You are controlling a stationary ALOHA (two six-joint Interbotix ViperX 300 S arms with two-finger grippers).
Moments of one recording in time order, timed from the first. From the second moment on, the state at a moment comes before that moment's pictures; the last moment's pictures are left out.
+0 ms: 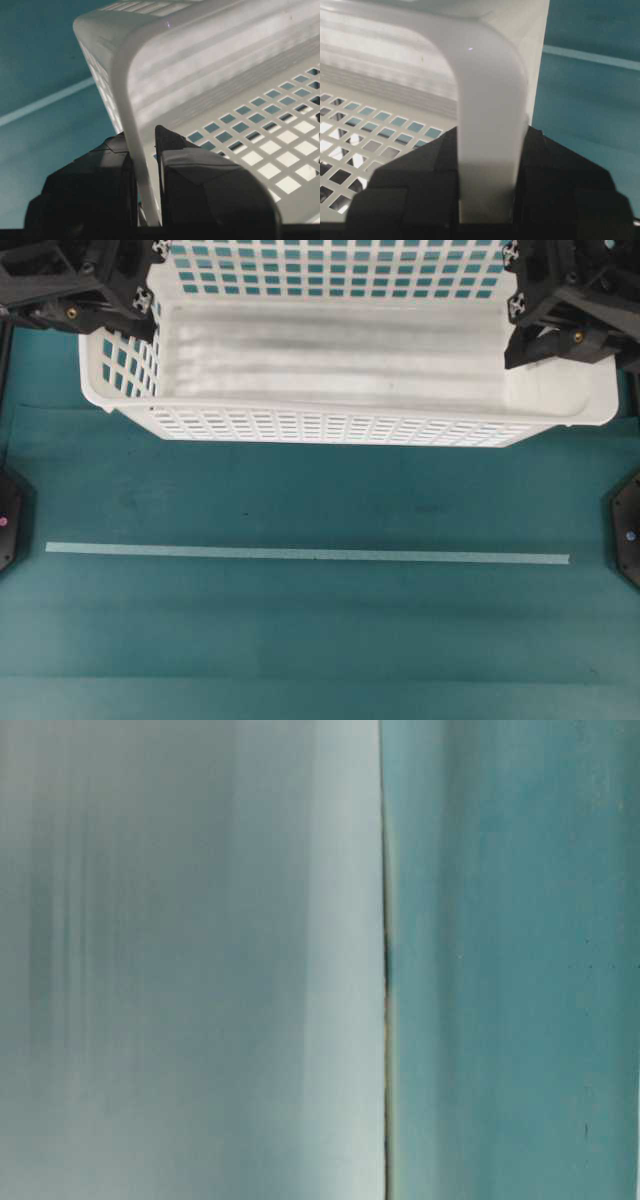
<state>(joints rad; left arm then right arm) 0.14 -0.17 -0.47 0.03 1.65 -1.11 -0.11 -0.26 -0.30 0.03 1.60 1.38</state>
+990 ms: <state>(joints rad) 0.14 -0.18 -0.24 0.03 1.54 -1.10 -0.11 -0.30 -0.05 0.03 1.53 1.38</state>
